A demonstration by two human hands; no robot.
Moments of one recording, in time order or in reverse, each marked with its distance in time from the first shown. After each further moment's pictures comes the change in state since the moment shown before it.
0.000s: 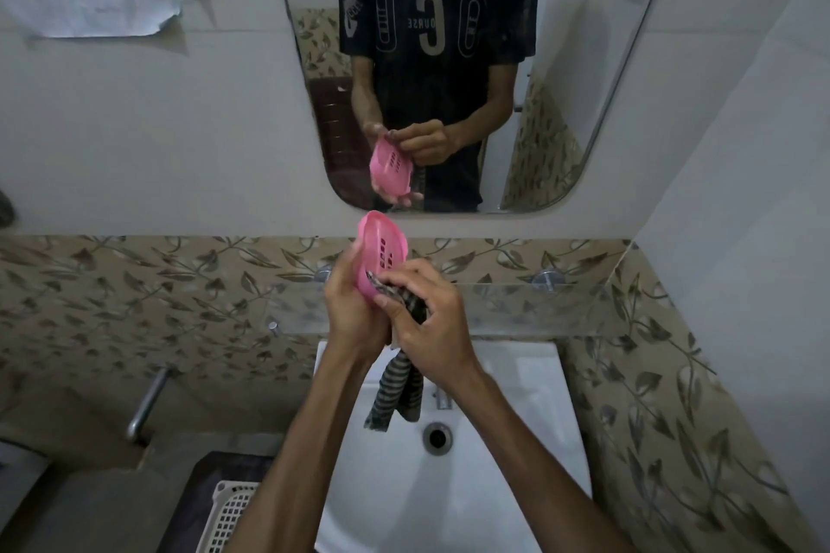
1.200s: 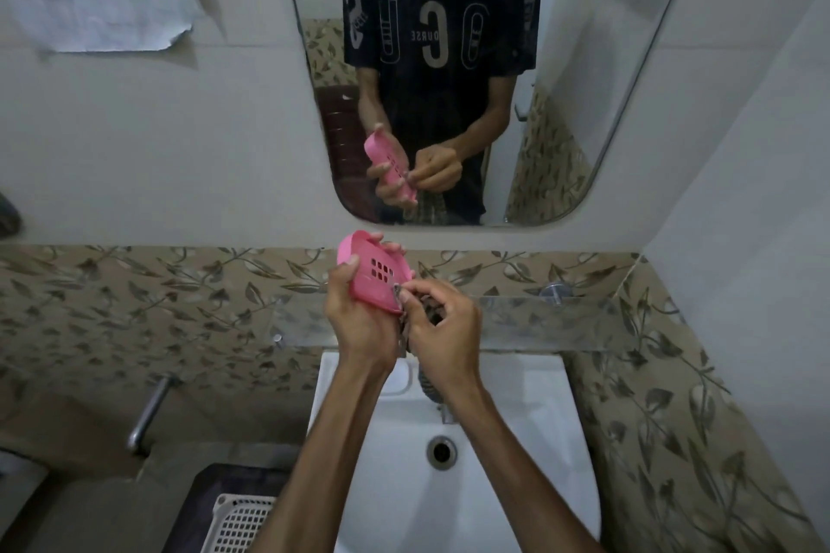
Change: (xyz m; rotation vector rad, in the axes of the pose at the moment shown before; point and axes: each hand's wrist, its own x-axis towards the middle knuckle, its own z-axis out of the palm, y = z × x) left_hand 0.002 0.000 0.009 -0.183 -0.108 0.279; right_hand 0.001 0.010 0.012 -0.039 0.200 0.244
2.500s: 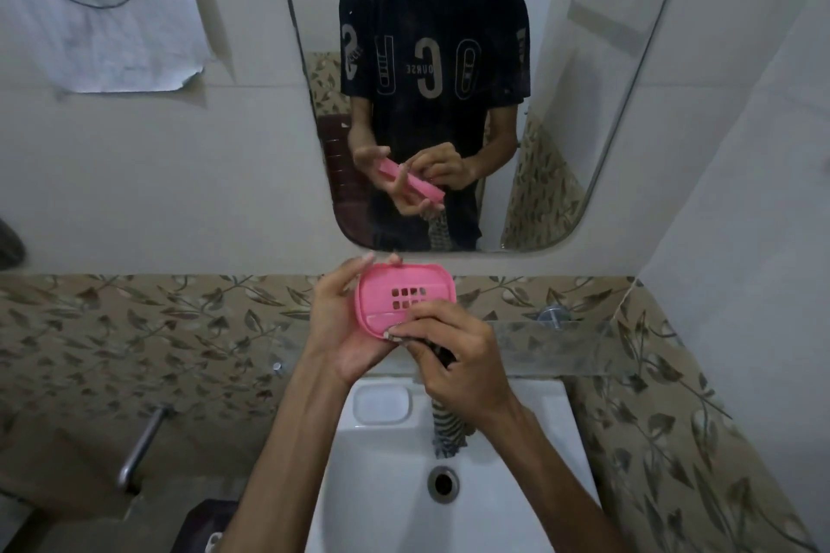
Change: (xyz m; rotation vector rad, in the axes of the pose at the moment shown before) left_hand 0.012 0.052 0.020 0.068 -0.084 -0.587; right_hand 0.013 -0.007 -0.038 -0.054 -0.151 -0.584
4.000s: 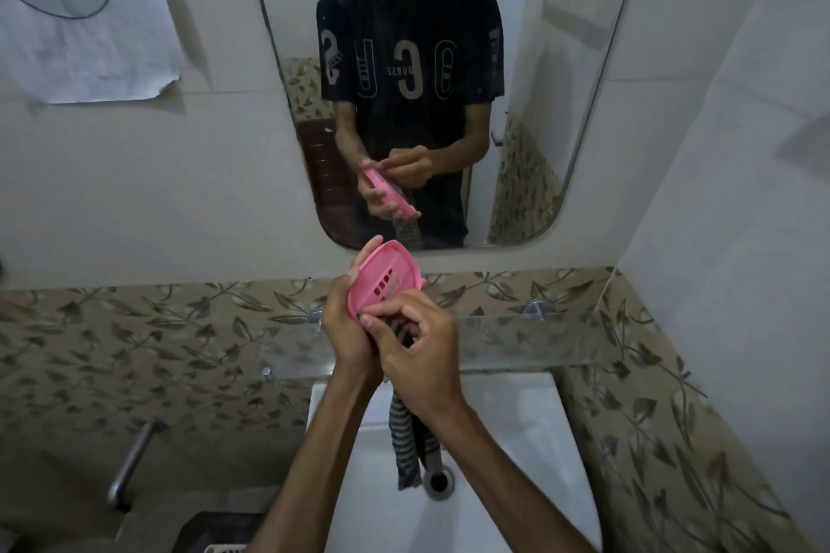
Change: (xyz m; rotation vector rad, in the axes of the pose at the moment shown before) left_hand 0.027 -0.046 -0.013 0.133 0.077 0.473; right_hand 0.012 -0.033 0.033 0.154 0.175 0.435
